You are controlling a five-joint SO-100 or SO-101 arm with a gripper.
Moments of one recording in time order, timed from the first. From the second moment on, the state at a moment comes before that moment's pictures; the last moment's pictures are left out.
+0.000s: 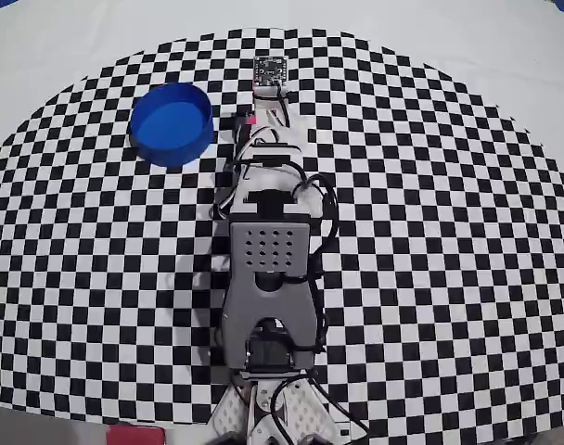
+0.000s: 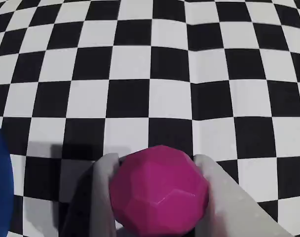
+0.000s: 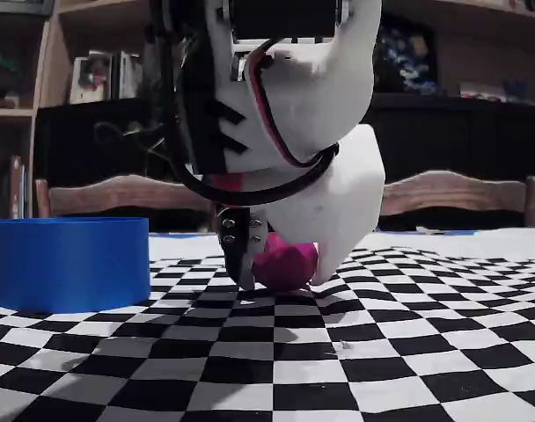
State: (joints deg) arm 2.7 58.8 100.5 -3.3 -94.4
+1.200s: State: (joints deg) arm 2.5 72.5 108.0 -3.3 -94.4
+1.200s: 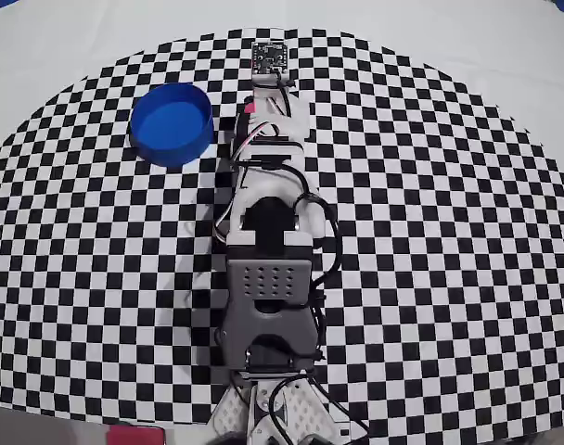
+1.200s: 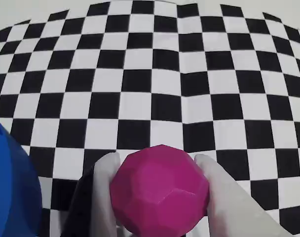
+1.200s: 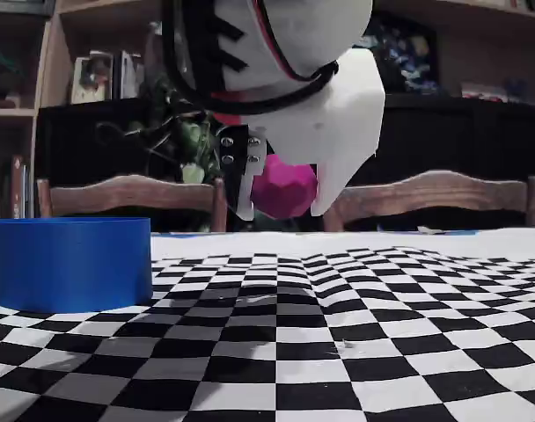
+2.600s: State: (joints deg) arm 0.5 95.8 125.6 -3.3 -94.4
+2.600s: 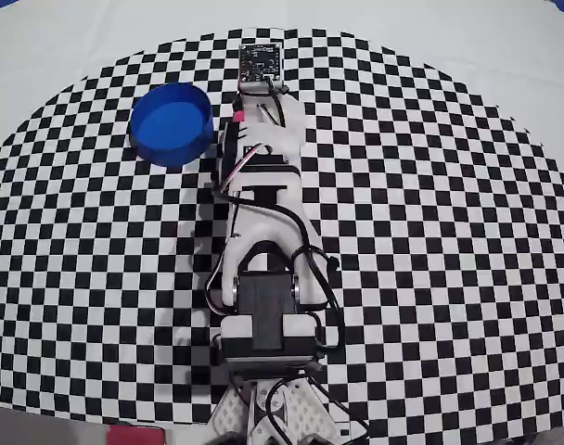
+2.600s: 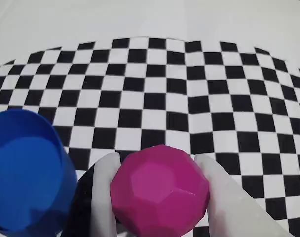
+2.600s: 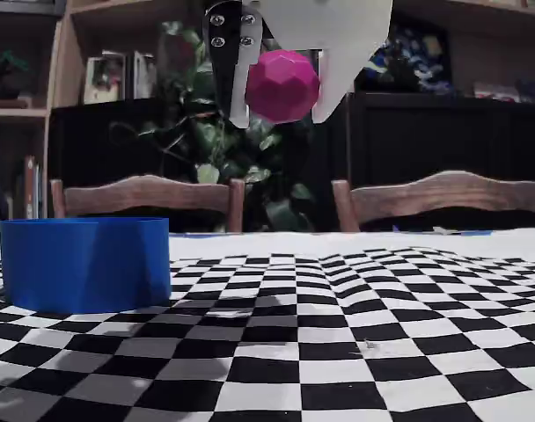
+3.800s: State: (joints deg) arm -13.4 95.8 125.6 -3.3 -94.4
